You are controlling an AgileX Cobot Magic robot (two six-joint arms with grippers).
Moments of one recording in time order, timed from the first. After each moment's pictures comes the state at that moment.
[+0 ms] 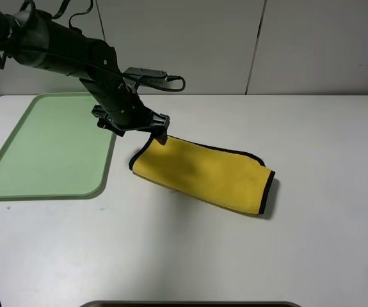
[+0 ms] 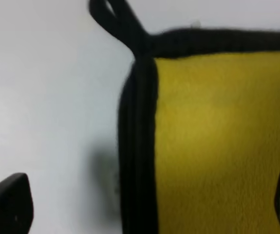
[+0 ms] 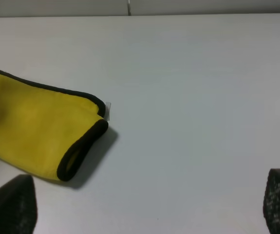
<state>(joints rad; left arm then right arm) -0.49 2.08 -1.35 -0.03 0.42 -0.03 0.18 -0.01 -0.49 -0.03 1.03 0.07</state>
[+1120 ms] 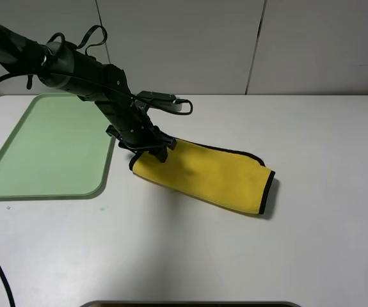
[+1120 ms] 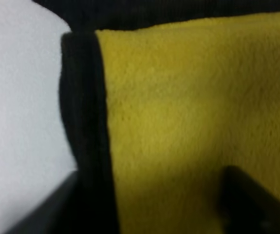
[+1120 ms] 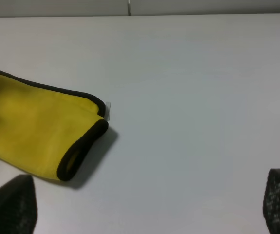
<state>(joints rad) -0.49 2.20 -1.37 -0.22 0.39 0.16 0.18 -0.01 -0.49 -0.03 1.03 0.07</state>
